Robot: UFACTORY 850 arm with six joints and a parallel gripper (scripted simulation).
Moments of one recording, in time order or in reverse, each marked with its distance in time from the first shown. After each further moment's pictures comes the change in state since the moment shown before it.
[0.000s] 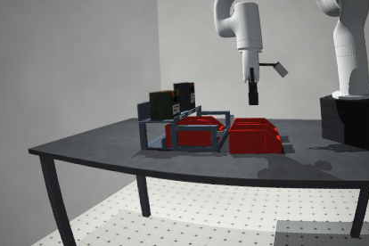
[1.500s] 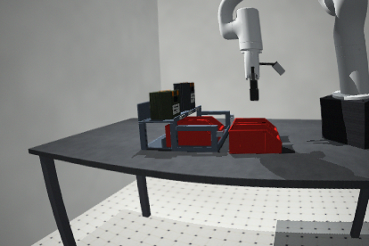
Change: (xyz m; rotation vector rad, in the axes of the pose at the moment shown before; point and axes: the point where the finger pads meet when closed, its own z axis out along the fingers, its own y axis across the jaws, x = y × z) arm 0.003 -0.088 -0.007 -0.006 0.001 -0.001
